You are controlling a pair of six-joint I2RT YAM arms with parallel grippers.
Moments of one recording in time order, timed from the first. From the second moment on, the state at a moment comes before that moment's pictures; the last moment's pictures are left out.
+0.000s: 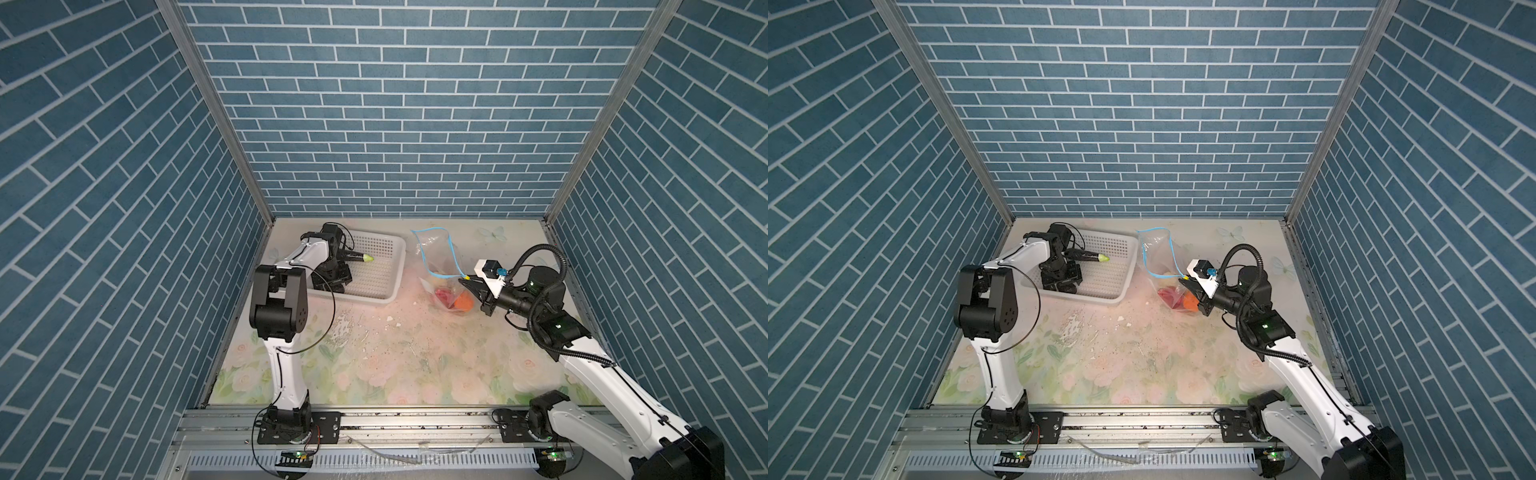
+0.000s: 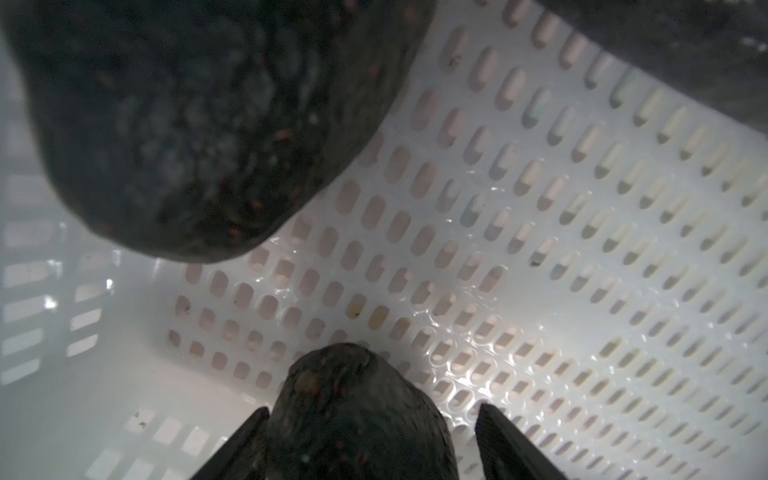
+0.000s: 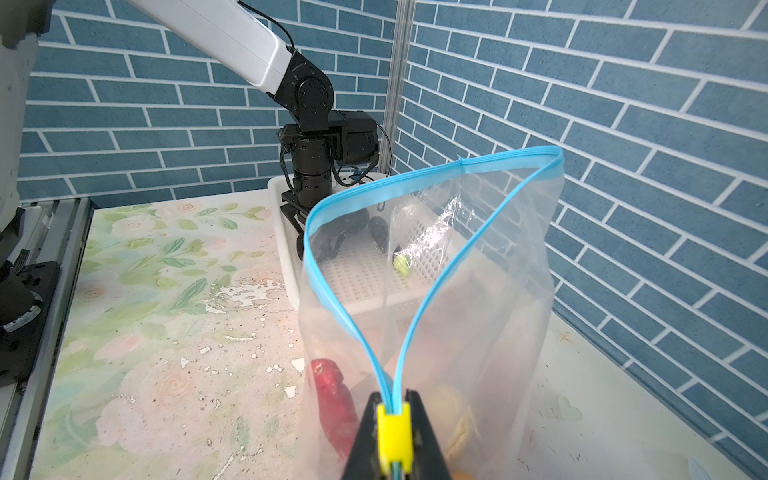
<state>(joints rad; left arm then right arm) -0.12 2.04 1.55 -0.97 -0.02 -0.45 0.40 0.94 0.67 0.05 -0.63 -0.32</state>
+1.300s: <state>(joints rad) -0.15 1.97 1.55 -0.94 0.09 -0.46 0.40 0.96 0.67 0.05 -0.63 -0.28</state>
